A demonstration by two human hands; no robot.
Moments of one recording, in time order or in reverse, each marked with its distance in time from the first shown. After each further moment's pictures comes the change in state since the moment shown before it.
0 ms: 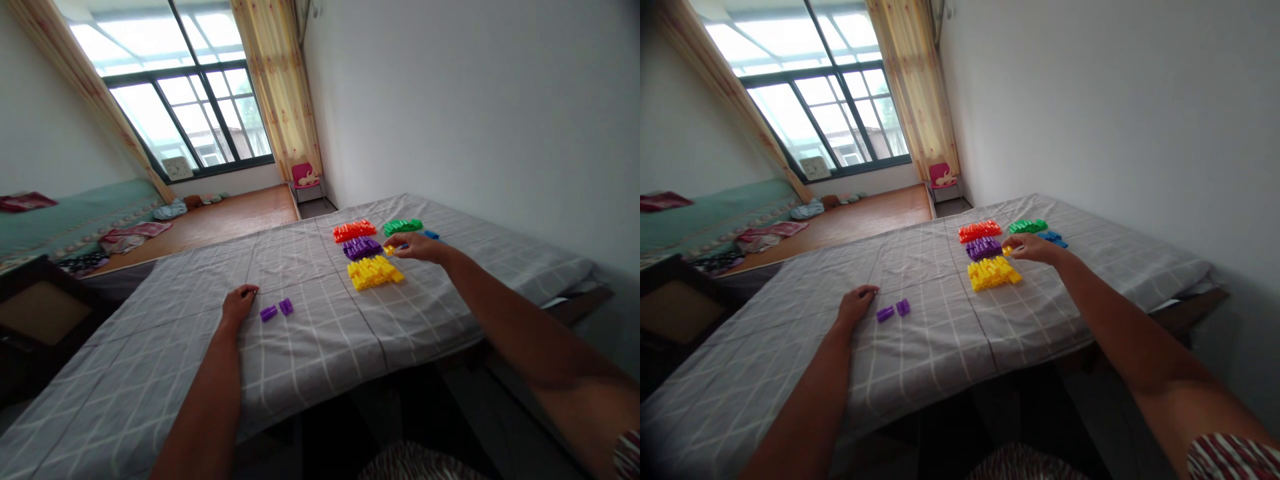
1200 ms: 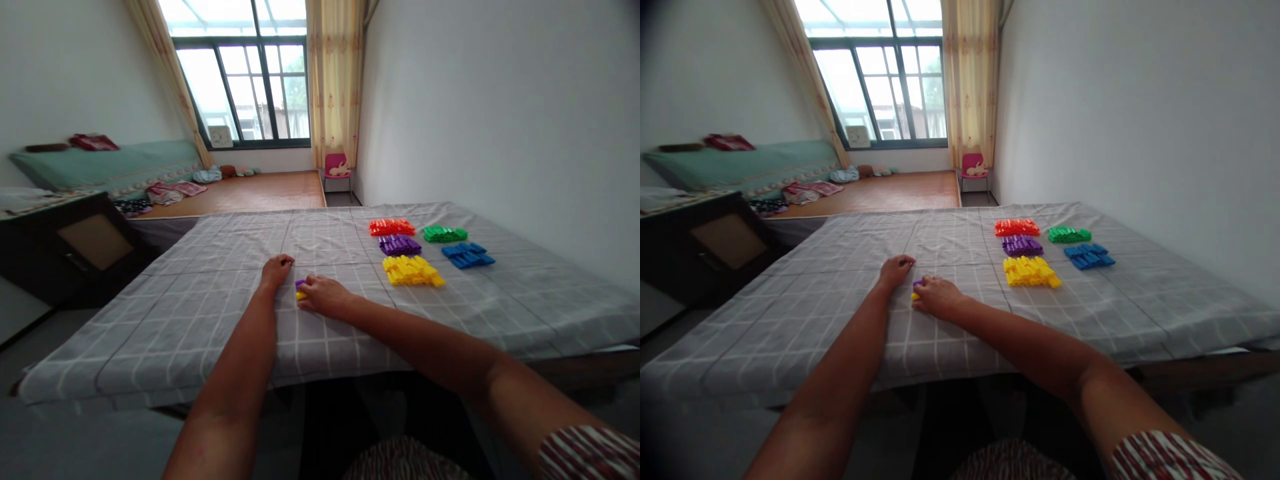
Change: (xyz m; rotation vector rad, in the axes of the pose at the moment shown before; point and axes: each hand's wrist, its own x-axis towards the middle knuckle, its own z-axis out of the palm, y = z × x) left_hand -0.005 0.000 0.011 -0.014 0.008 0.035; right_hand 0.029 -0.172 0.282 -0.648 -0.209 -0.579
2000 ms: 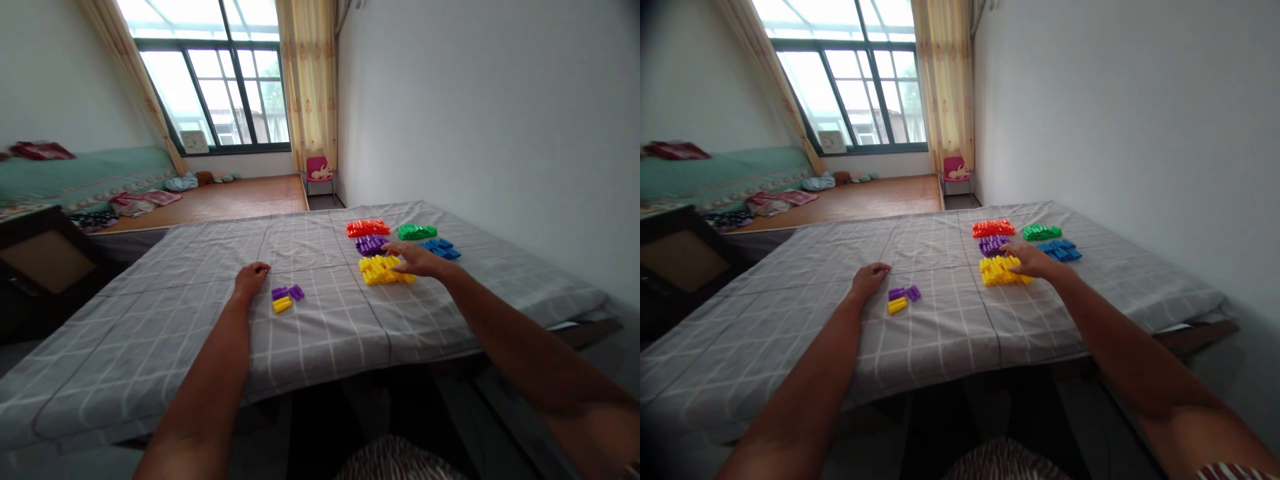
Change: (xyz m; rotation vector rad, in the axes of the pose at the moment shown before) left_hand 0.008 -0.001 0.001 0.034 -0.022 -0.029; right_hand -0.171 0.203 -0.098 0.184 0.082 0.419
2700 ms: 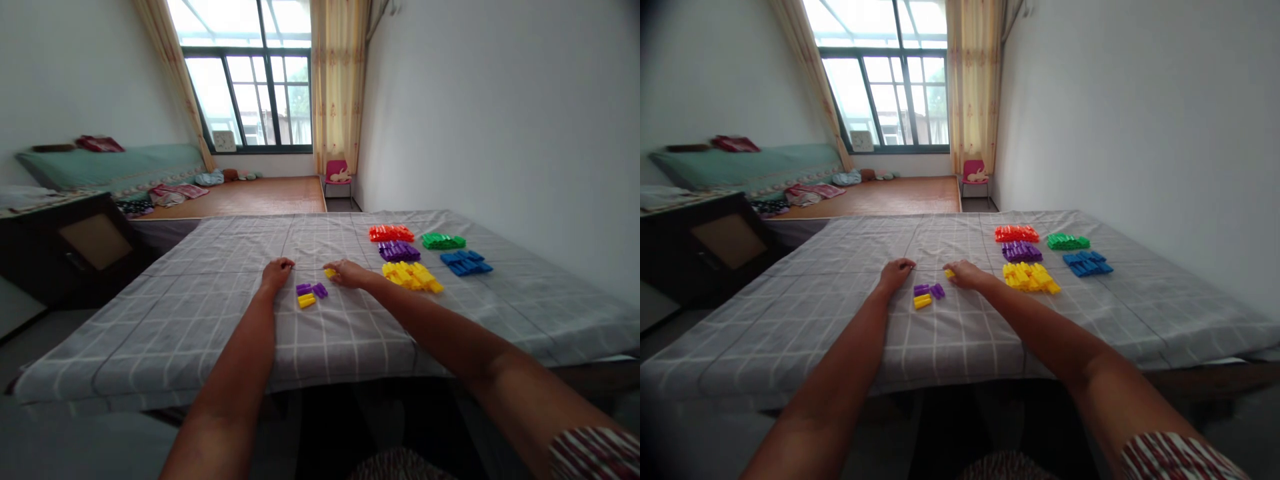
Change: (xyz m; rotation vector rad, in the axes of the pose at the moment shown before) left_hand -0.009 0.003 -0.003 -0.049 0.005 0.009; right_hand 0.115 -0.148 0.127 -0.043 -0.123 -0.276
